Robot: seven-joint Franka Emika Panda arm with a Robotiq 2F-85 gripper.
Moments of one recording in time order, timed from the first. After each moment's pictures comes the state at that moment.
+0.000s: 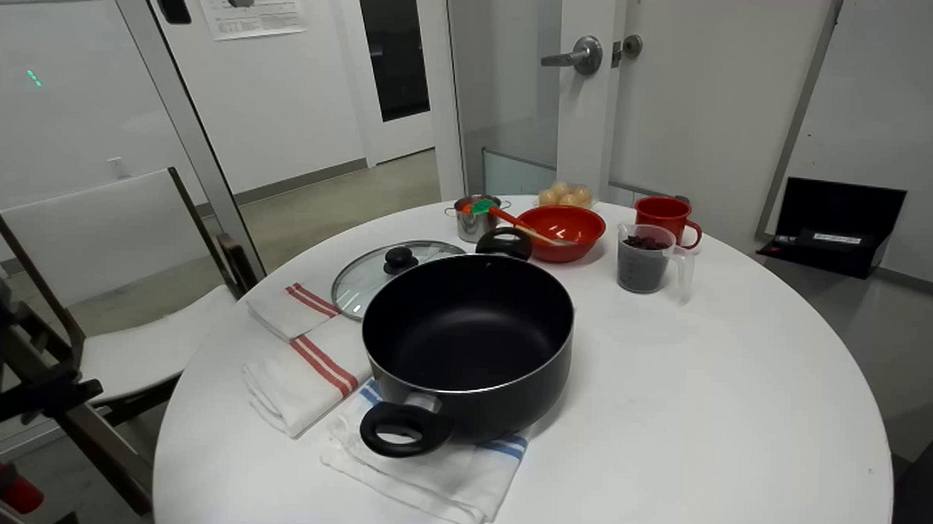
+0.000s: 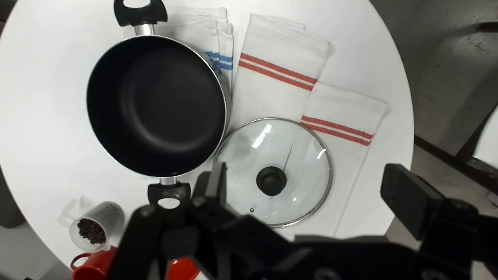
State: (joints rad) arm 0.11 -0.09 0.13 -2.41 -0.14 2.28 -0.07
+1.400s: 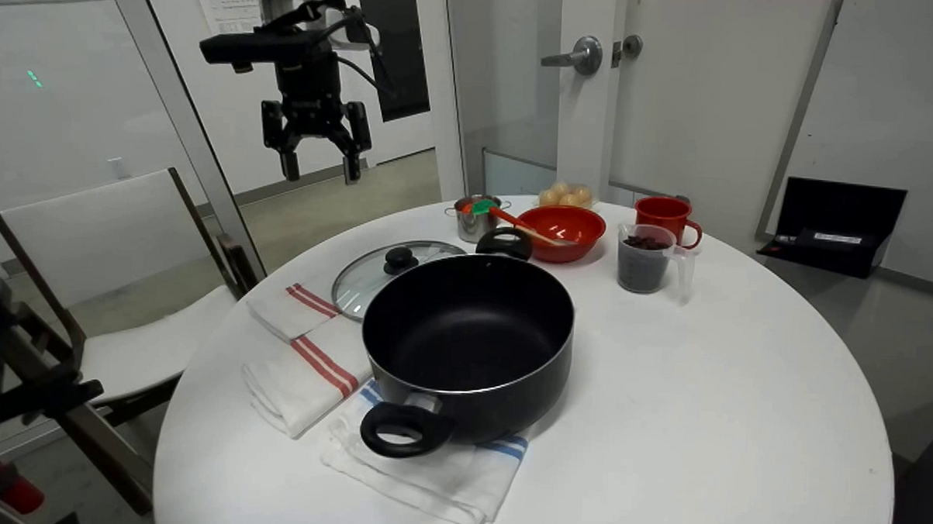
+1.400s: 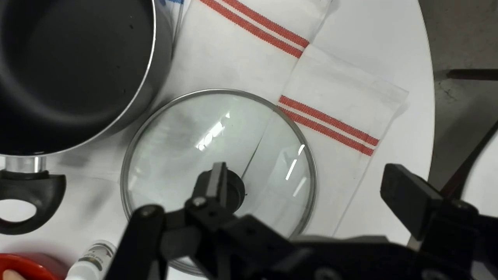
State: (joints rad) arm 0.15 0.62 0.14 -1.95 -0.17 2.36 -0.16
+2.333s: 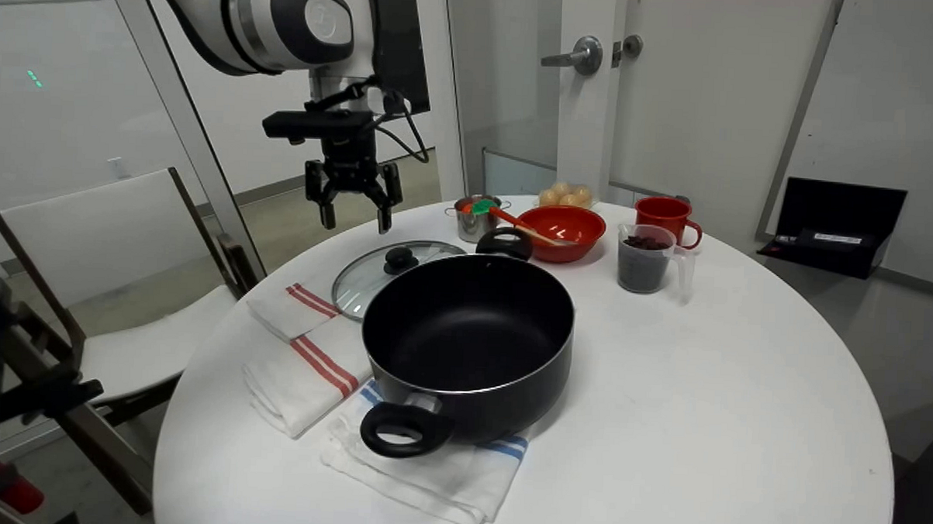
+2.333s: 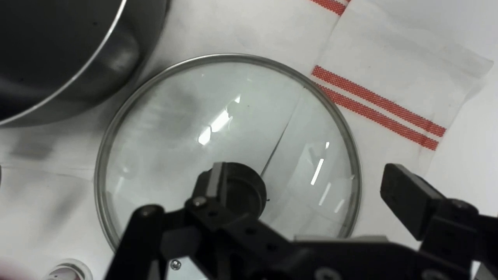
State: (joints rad) arm 0.18 0.91 0.11 -1.69 -0.21 2.38 -0.16
